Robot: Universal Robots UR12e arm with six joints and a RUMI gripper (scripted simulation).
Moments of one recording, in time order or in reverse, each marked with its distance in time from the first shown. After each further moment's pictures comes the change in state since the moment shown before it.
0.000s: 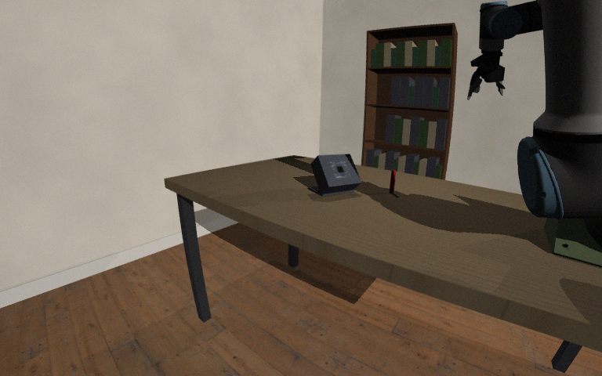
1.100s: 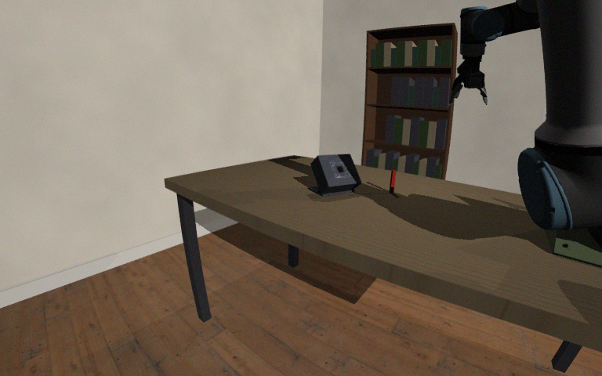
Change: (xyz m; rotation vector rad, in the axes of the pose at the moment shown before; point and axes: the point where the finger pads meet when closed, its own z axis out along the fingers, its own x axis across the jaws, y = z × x) arm -0.094 0.029 0.009 -0.074 -0.046 0.157
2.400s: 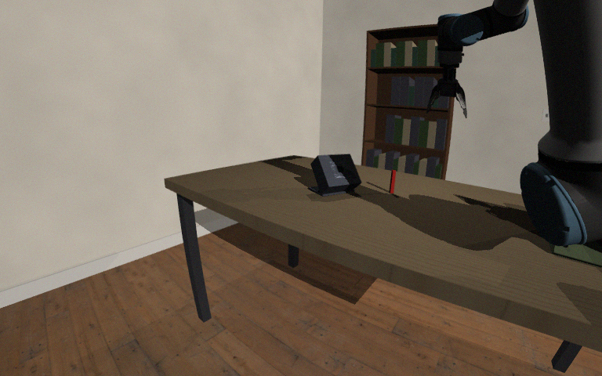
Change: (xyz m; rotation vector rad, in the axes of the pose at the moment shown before) arm -0.105 0.059 0.020 -0.103 -0.046 0.320
